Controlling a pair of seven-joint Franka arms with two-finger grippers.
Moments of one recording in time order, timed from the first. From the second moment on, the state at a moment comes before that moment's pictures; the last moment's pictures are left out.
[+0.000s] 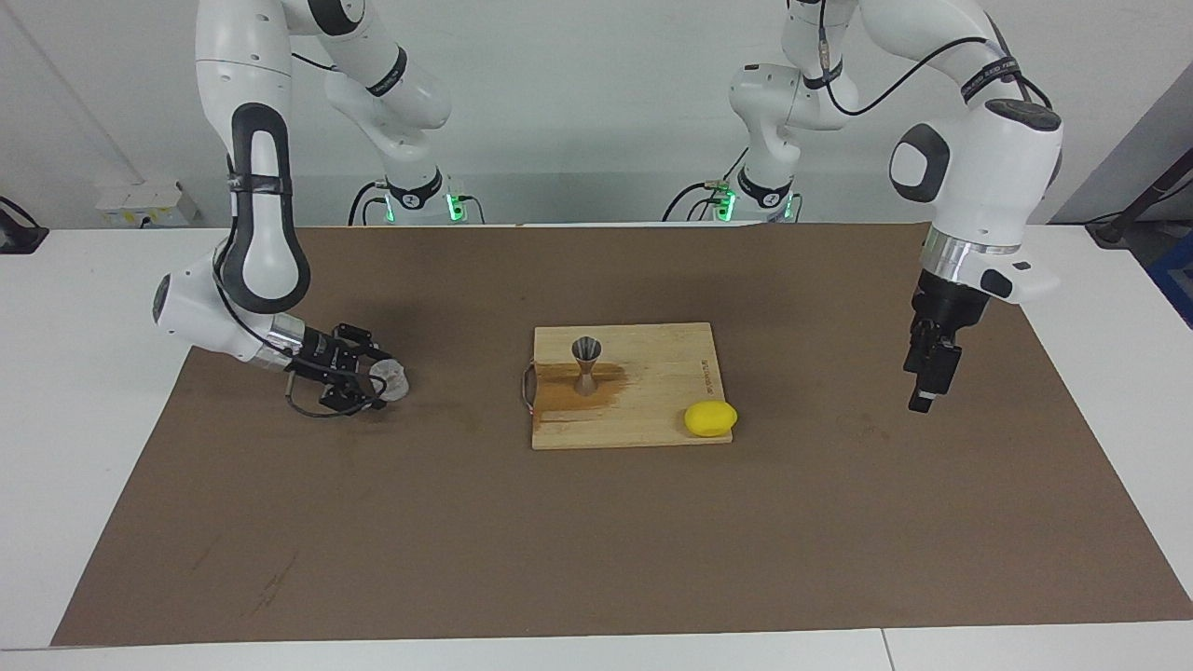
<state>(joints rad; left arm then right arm) -0.34 0.13 0.29 -1.76 -0.10 2.22 -0.91 -0.30 0.31 0.11 -2.08 0.73 2.05 0.86</state>
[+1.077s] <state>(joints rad) -0.31 -0.02 0.28 -1.55 -0.01 1.48 -0.01 -0.21 0.24 0.11 -2.08 0.73 2.09 0.94</state>
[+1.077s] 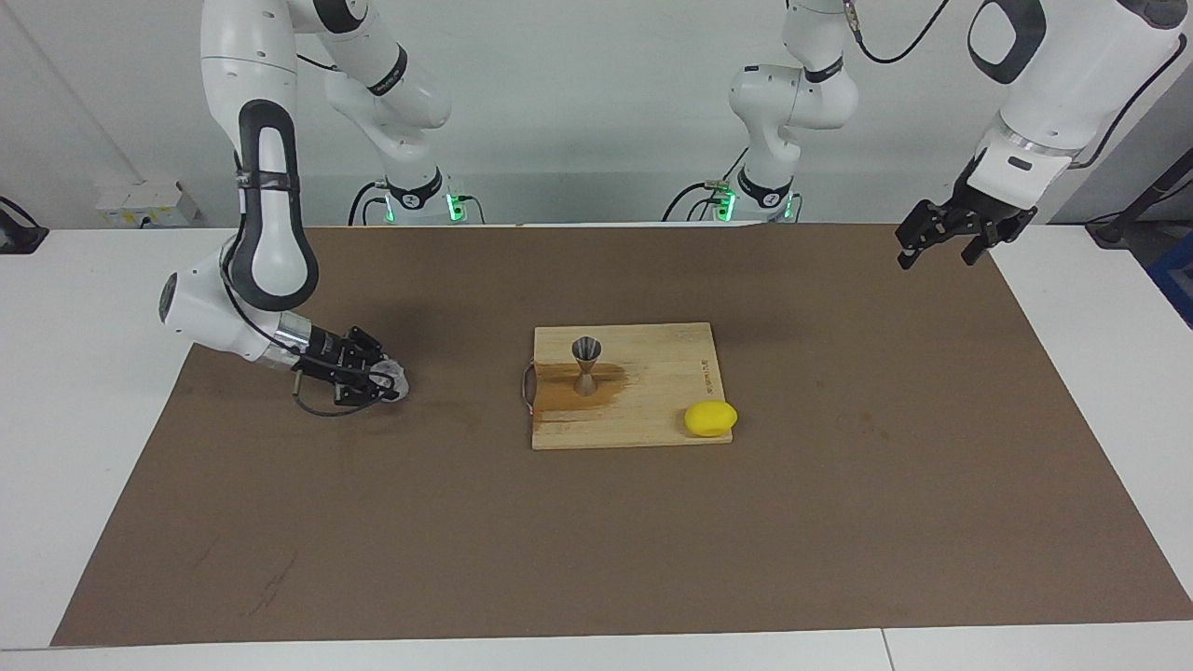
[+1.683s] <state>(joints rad) 0.06 -0.03 -0.08 -1.52 0.00 1.45 0.00 0.03 0.17 0.11 -2.05 0.60 2.16 1.39</state>
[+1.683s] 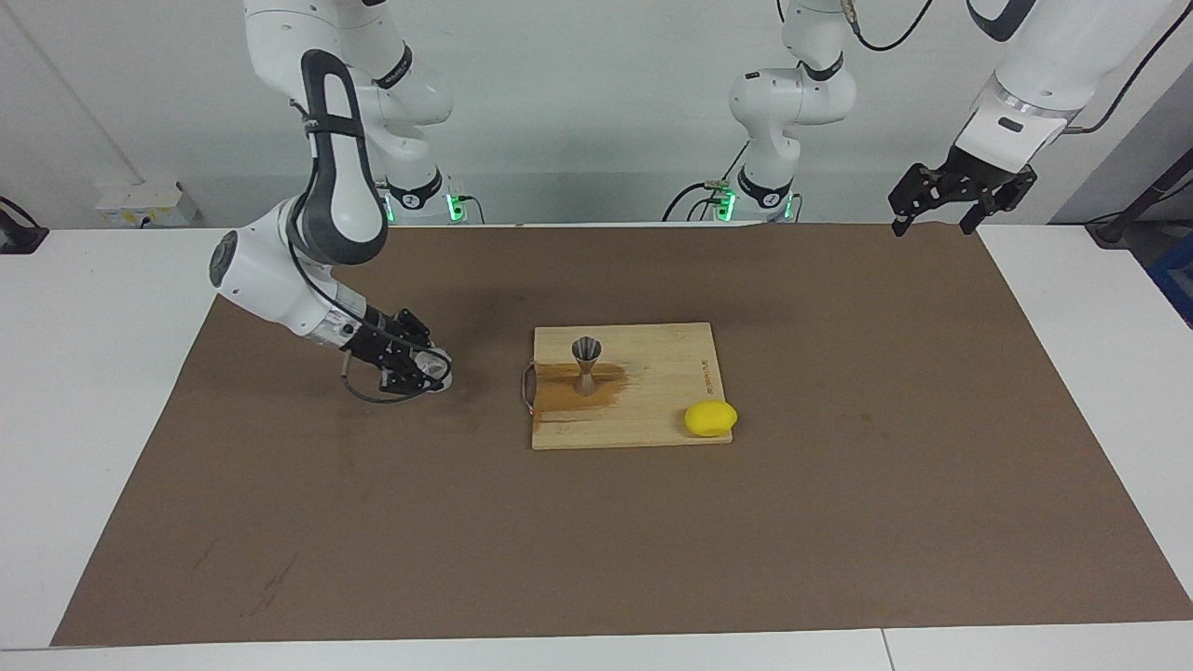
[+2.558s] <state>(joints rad) 0.07 -0.06 -0.10 -1.54 0.00 1.45 0.00 0.28 0.25 0.11 -1.77 0.24 2.16 1.94</state>
